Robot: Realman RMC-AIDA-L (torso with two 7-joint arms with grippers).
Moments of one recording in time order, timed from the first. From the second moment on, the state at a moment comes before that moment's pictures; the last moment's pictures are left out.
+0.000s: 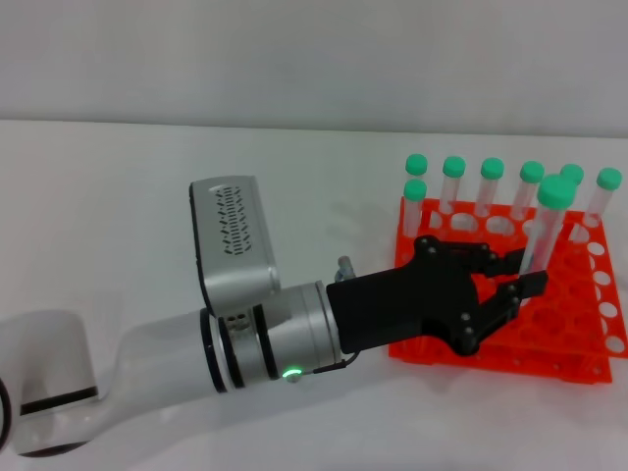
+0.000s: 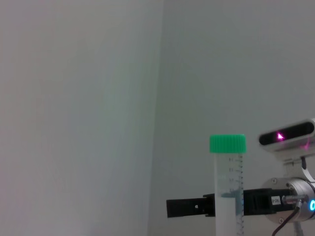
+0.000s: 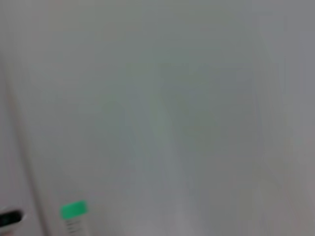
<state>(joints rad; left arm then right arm) -0.80 -2.09 2.84 0.25 -0.48 1.33 -0.62 0.29 1.92 -0.67 -0.56 1.67 1.73 -1.88</state>
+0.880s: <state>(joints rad) -0.79 -2.10 2.83 0.28 -0.48 1.26 -0.62 0.39 1.95 -0.82 -0.67 1.66 1.79 -1.79</state>
